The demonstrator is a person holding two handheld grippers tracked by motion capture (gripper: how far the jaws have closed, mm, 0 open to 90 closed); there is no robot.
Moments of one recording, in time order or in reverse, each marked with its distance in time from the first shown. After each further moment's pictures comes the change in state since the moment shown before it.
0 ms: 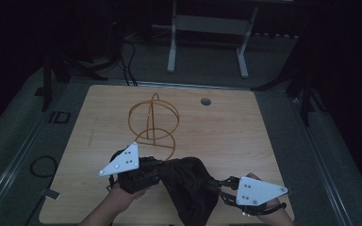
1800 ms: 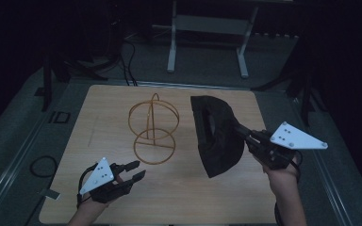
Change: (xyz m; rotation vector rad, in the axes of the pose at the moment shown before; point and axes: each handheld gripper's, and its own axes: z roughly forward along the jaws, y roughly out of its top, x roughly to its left) left arm 0.017 -0.073 -0.072 0.190 0.371 0.032; right arm -0.089 0.020 -0.037 -0.143 -0.388 0.308
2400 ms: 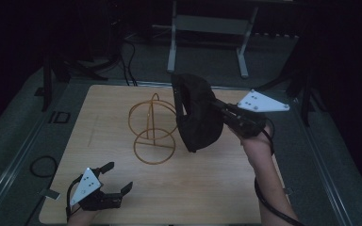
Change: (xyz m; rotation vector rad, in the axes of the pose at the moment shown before) left arm 0.008 -0.048 -0.021 0.001 0.192 -0.058; right arm -0.008 0.037 0.077 0.063 -0.017 -0.010
